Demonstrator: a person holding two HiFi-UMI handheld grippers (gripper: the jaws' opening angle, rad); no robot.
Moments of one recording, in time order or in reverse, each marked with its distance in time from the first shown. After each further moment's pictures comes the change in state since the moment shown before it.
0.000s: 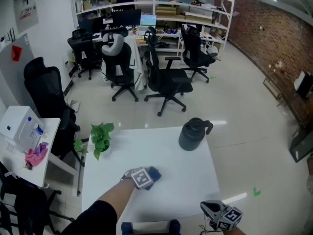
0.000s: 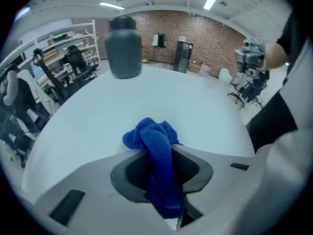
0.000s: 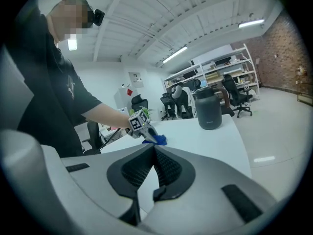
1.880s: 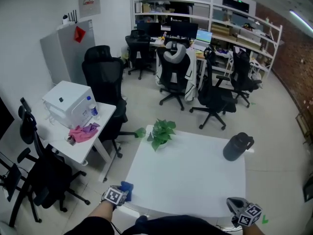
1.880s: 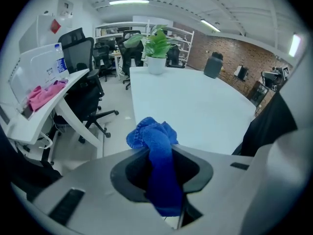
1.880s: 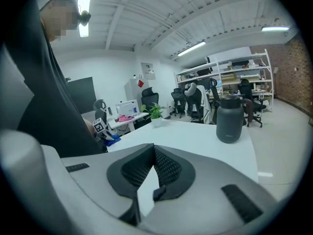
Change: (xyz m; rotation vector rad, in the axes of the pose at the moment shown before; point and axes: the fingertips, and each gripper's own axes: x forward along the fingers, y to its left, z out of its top) left arm -0.199 -0.087 -0.404 -0.887 -0.123 0.408; right arm 0.043 0.069 0.038 -0.132 0.102 0.083
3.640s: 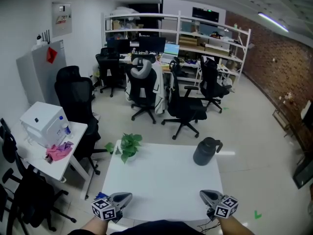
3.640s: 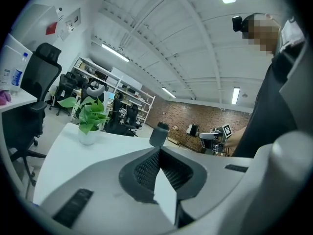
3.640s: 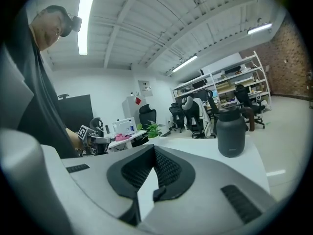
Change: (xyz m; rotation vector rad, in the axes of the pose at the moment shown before) left arm -0.115 -0.199 0.179 0.017 -0.745 -0.578; right arm 0.003 -0.020 0.050 0.070 -0.207 0.004
